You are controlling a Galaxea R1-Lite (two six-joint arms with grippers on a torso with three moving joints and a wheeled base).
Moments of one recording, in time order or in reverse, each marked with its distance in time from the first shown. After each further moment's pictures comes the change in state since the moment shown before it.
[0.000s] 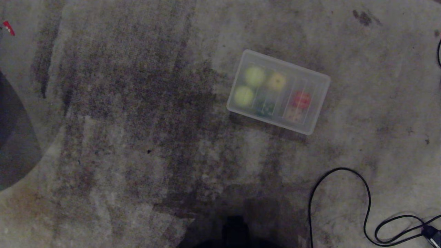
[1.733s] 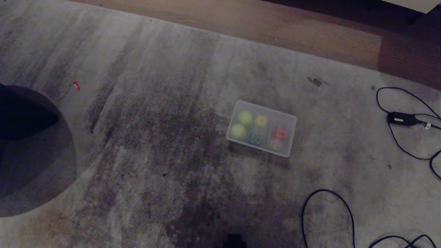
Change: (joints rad) left arm 0.000 0.000 0.000 -0.002 0.003 -0.008; right arm 0.000 0.001 0.000 0.000 -0.001 0.005
